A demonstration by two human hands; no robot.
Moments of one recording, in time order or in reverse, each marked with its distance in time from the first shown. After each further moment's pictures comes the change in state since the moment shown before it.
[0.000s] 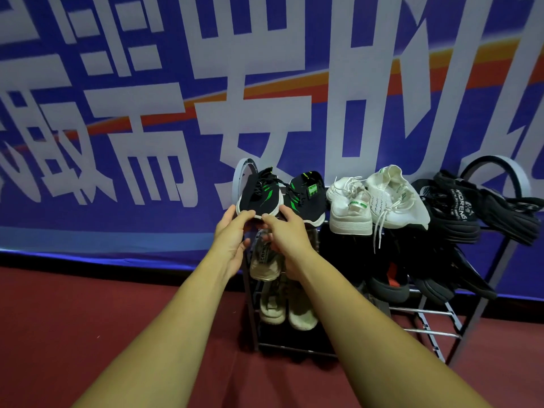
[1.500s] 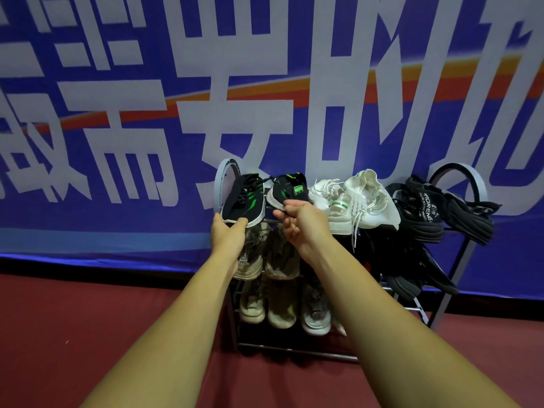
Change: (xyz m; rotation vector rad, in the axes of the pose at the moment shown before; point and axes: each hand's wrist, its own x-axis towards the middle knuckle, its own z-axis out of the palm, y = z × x) left_hand 0.007 -0.024 0.023 0.339 0.196 0.051; right_hand 0.000 -0.029 -0.060 0.345 0.136 0.215
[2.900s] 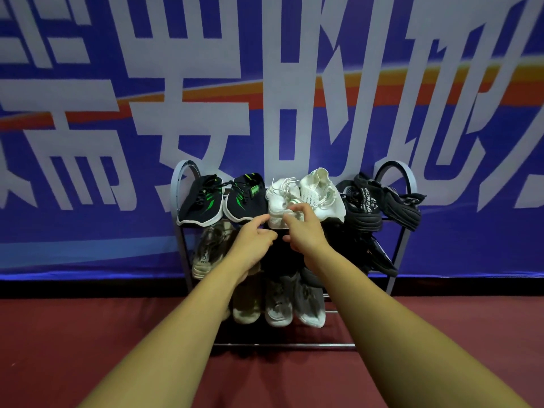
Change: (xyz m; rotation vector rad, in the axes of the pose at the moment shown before) left_hand -0.075 0.008 0.082 0.183 -0.521 0.105; right_hand -0.023 -0.013 -0.087 -0.538 0.160 -0.287
